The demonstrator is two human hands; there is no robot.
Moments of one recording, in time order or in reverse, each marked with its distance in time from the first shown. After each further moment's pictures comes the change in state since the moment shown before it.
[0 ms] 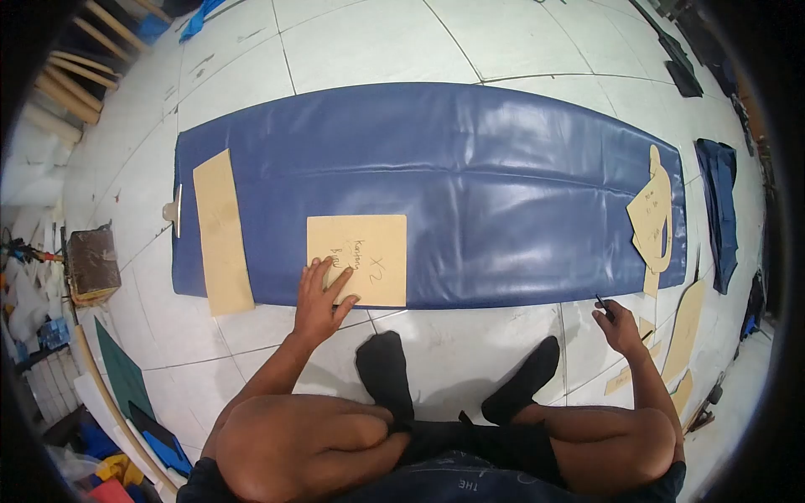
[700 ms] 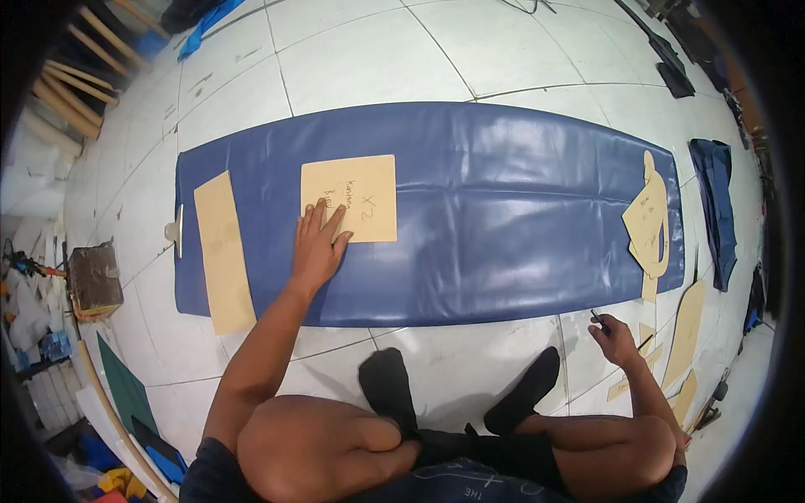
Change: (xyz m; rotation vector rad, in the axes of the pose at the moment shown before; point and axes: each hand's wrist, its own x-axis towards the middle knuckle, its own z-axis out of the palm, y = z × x) left_hand 0.133 -0.027 -0.014 0.117 0.093 -0.074; right_hand -0.007 0.009 0.007 0.000 -0.016 -0.010
